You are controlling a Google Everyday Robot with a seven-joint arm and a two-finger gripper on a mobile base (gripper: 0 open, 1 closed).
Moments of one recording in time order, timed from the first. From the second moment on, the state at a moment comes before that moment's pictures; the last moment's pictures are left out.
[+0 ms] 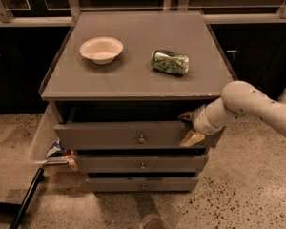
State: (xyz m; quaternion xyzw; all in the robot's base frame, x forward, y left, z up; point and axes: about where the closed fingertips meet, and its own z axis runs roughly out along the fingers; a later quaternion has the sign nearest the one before) arm 0.592 -0.173 0.623 -0.71 0.65 0.08 0.28
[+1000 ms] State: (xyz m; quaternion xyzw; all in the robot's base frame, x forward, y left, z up) arm 0.576 -0.180 0.630 -0.69 0.66 0.08 0.28
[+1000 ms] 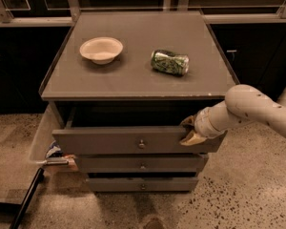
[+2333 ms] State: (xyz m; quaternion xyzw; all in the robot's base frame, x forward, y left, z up) arm 0.569 -0.180 0.632 -0.68 0.67 0.09 0.29
